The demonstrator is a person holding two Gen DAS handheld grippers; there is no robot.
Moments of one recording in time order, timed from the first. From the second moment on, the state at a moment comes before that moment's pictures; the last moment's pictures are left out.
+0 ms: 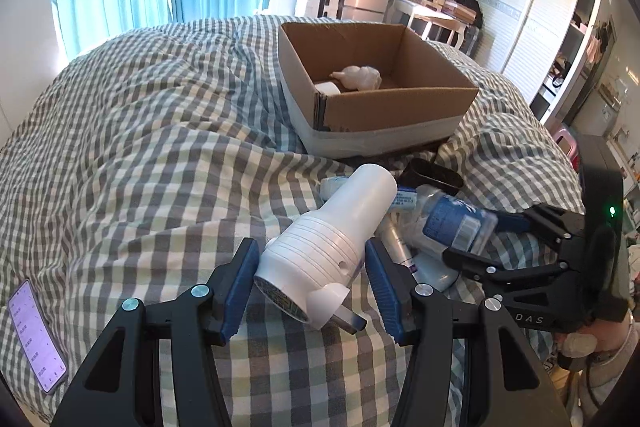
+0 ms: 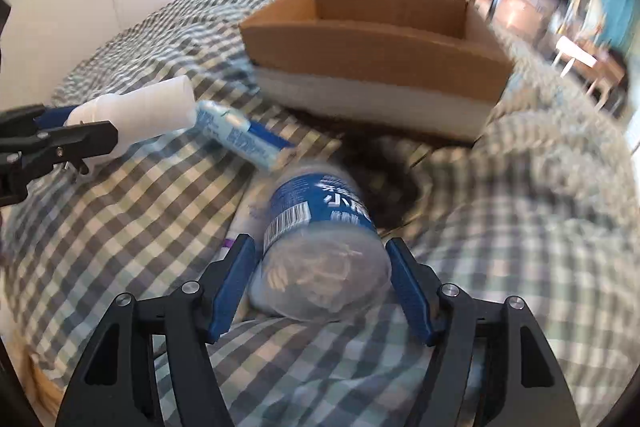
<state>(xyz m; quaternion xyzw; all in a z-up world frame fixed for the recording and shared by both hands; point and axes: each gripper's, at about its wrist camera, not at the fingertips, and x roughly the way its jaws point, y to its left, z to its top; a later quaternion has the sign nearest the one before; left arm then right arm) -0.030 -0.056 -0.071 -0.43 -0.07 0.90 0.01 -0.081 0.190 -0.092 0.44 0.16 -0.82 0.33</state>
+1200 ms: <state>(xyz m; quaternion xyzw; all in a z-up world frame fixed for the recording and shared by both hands) -0.197 -0.032 0.006 -0.38 0.00 0.93 0.01 -0.208 0.149 0.076 0.27 0.15 -0.90 0.31</state>
